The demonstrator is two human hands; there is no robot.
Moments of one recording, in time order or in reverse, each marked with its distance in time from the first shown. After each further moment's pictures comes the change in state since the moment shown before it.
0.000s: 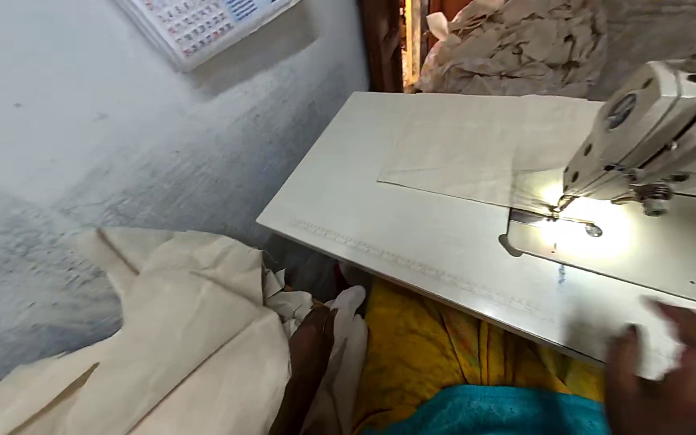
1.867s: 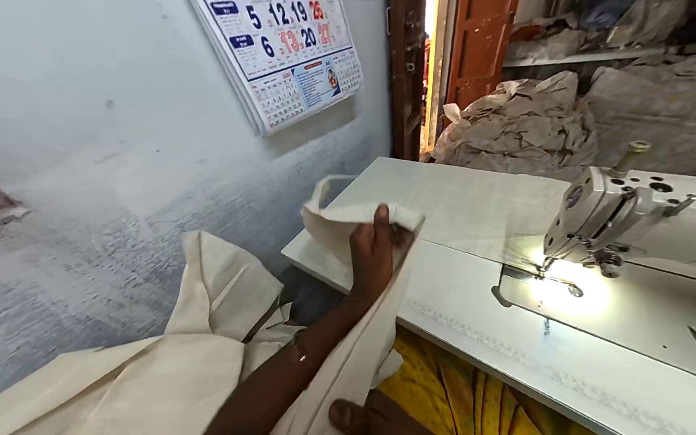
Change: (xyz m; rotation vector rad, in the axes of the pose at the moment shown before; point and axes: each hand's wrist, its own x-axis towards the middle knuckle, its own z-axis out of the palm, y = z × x) left_hand 0.044 0.213 -0.215 -1.056 0.113 0.048; right_hand 0.014 -0.205 -0.001 1.264 -1.588 0.372
